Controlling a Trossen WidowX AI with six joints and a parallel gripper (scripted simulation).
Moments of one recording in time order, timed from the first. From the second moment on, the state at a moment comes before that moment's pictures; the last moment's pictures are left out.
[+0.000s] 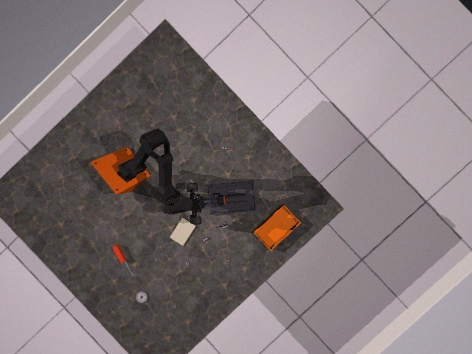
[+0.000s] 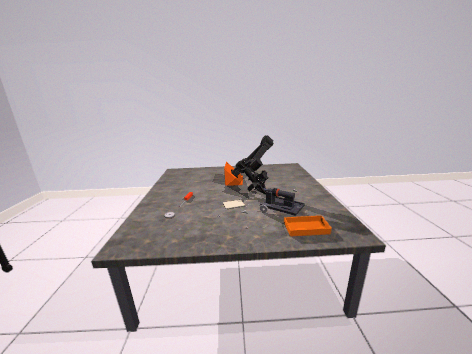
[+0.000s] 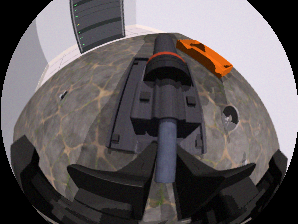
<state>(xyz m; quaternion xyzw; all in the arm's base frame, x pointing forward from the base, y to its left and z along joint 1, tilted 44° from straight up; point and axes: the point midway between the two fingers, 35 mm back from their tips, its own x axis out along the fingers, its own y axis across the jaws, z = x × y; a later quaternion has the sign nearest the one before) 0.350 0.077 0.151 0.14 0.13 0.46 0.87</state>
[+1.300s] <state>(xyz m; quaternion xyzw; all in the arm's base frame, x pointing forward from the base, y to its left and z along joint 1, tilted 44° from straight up) 0.342 0.071 0.143 0.14 0.13 0.46 0.87</state>
